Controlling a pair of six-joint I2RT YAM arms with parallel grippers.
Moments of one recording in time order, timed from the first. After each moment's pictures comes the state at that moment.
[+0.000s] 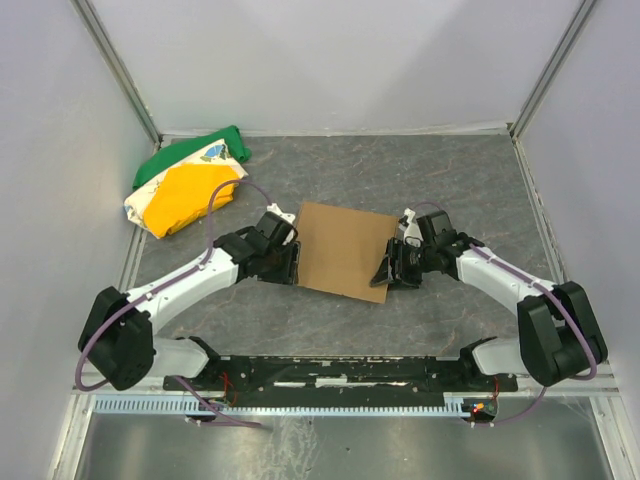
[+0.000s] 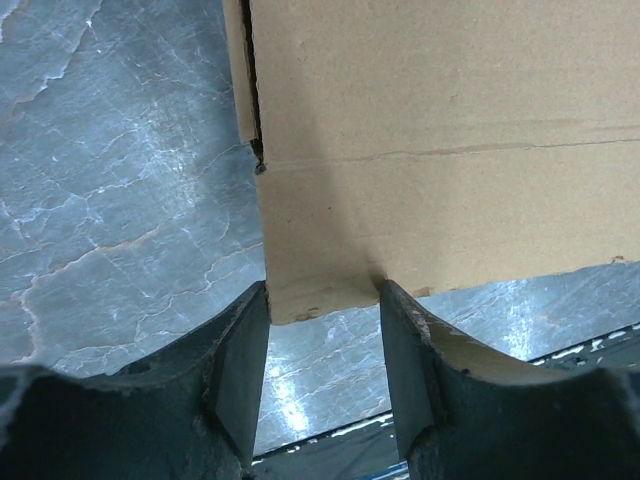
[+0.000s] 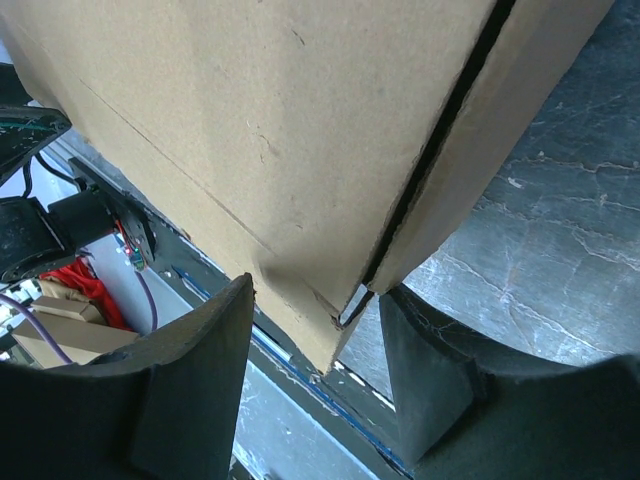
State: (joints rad) left arm -0.66 1.31 0.86 -0.62 -0.02 -0.45; right arm 0.36 1.35 0.68 -0.38 -0.59 0.55
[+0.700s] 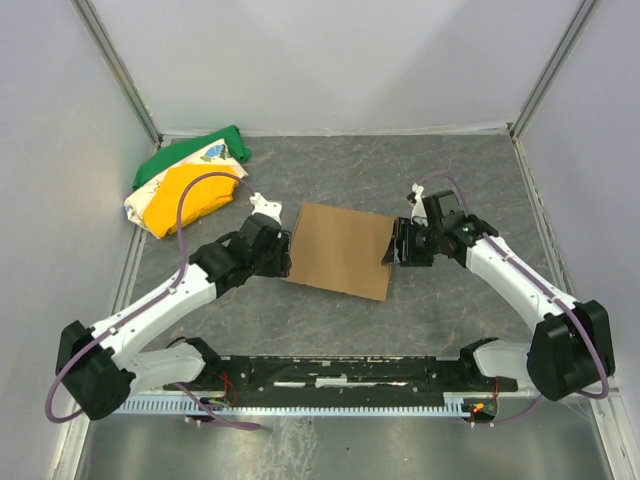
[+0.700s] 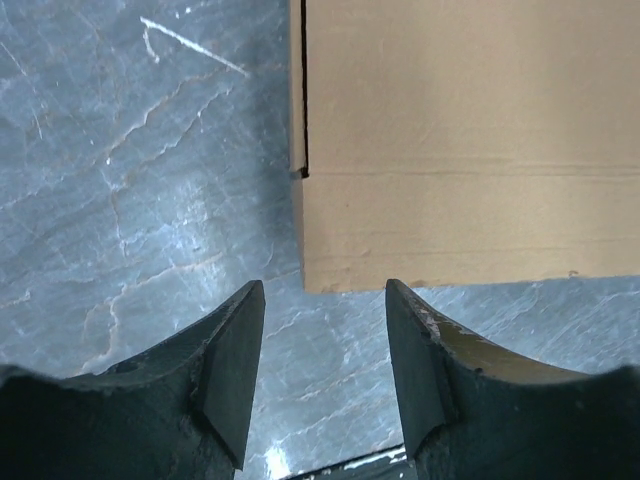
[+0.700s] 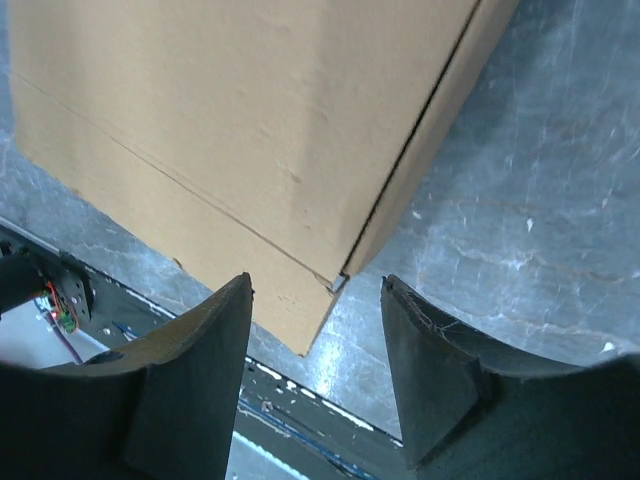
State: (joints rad) left arm -0.71 1.13 0.88 -0.64 -0.22 -0.47; right arm 0.37 1.27 0.86 -0.58 -0.35 0.43
